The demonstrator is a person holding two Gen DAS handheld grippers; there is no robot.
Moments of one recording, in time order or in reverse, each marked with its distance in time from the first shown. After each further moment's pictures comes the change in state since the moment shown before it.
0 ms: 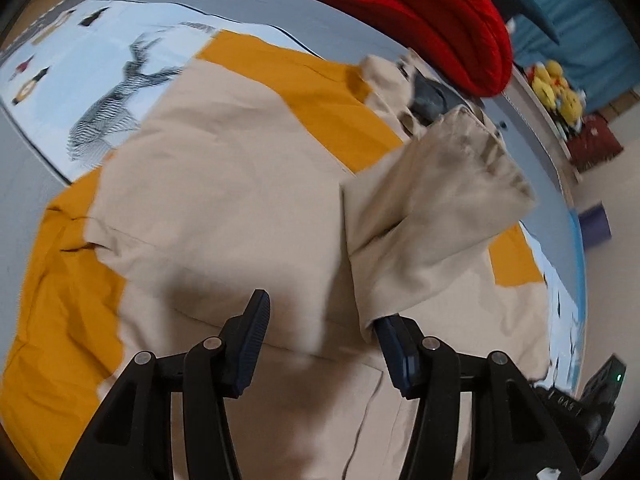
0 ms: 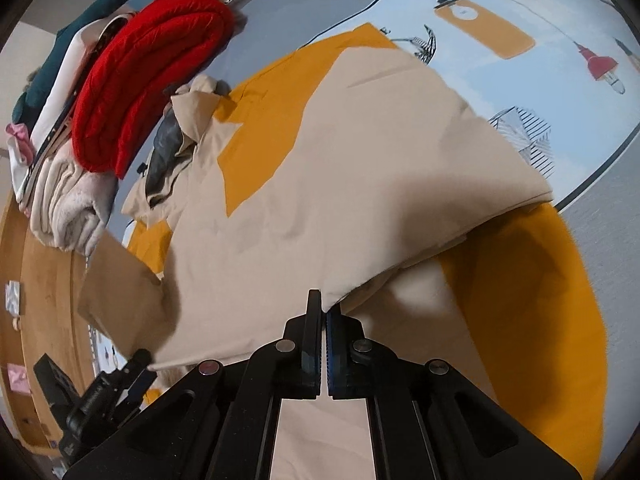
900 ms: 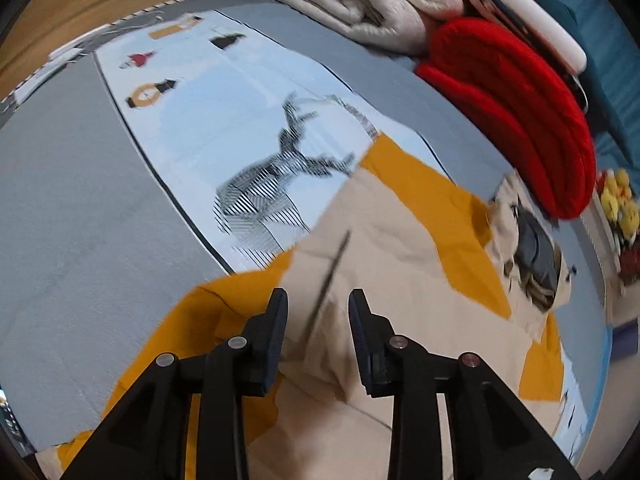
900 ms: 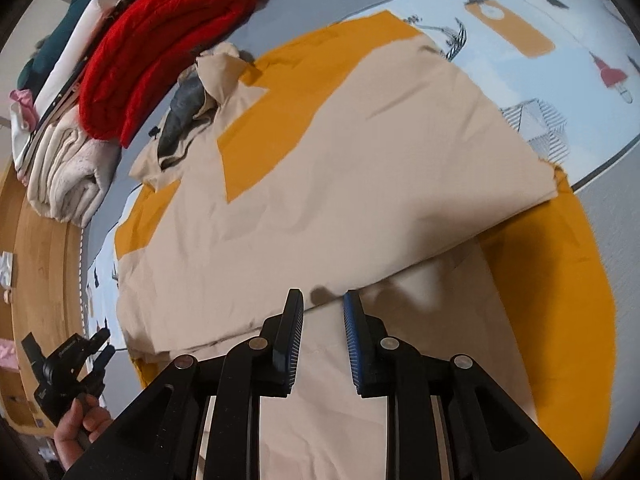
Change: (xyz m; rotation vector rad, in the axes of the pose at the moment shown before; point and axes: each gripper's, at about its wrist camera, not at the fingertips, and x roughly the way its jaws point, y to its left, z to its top) left arm -0.058 0.095 0.042 -0.266 -0.205 0.189; right arm -0.008 0.023 -0.020 -0.063 0.015 -0.033
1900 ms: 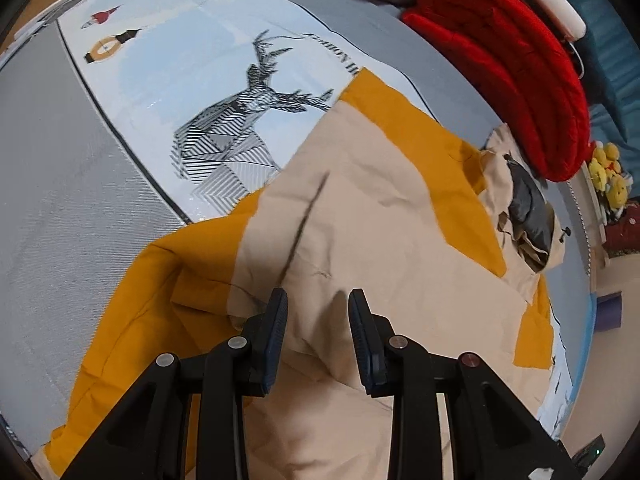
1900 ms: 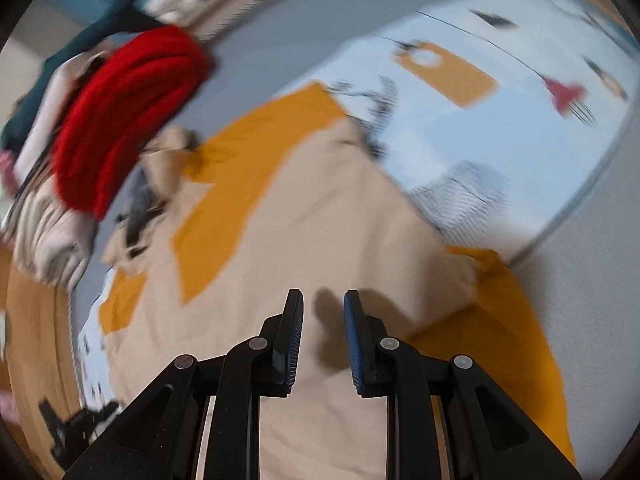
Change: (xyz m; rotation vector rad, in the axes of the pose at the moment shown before) left arm 0.041 -0.011 -0.008 0.047 0.207 -0.092; right arm -0.010 -0.033 0.044 0.027 -0.149 -0.019
